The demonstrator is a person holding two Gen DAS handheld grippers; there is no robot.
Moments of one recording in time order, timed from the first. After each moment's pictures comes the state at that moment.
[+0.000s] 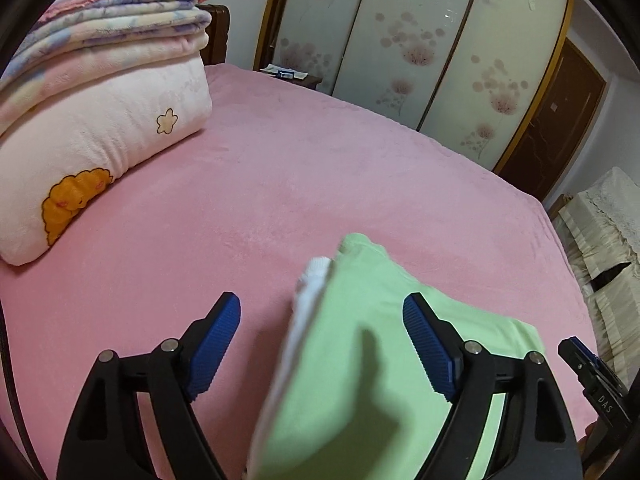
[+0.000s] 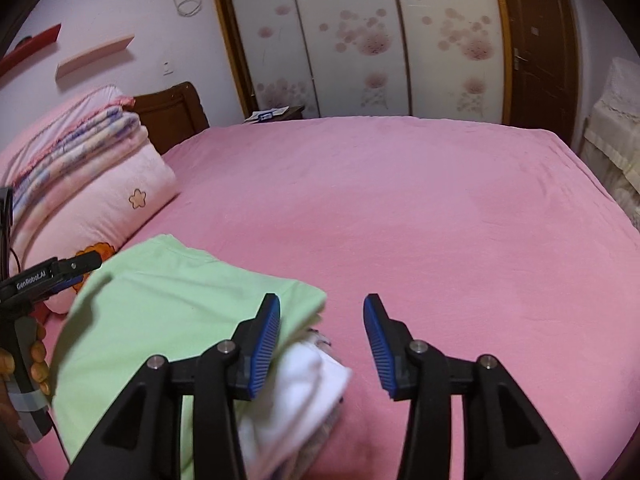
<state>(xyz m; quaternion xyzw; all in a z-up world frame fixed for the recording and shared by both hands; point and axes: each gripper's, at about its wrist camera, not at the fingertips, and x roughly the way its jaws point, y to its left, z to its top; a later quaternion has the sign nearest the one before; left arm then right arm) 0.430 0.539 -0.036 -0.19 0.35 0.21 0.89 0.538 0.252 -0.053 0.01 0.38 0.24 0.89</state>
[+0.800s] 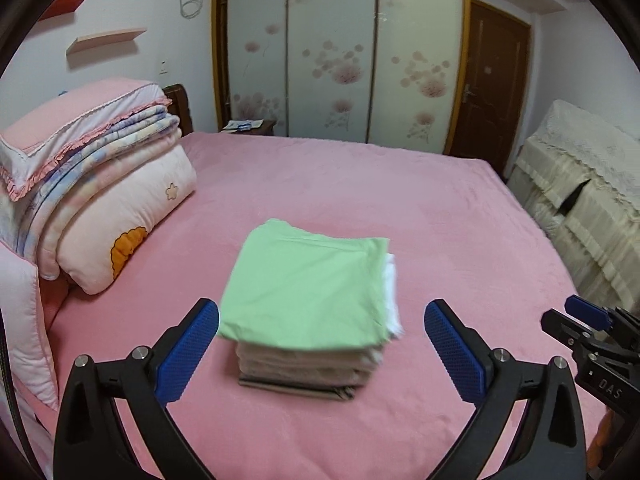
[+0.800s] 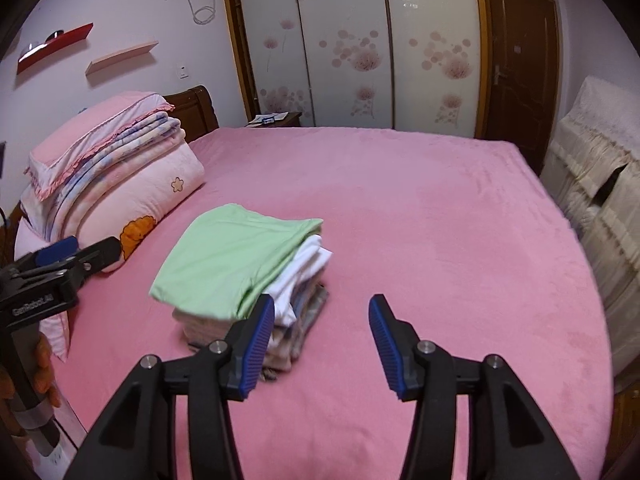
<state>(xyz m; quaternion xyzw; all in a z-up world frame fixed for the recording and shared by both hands) 0.230 0.292 0.118 -0.06 0.33 0.18 0.93 0.312 0.141 0.096 -0.03 0.37 0.22 0.90</state>
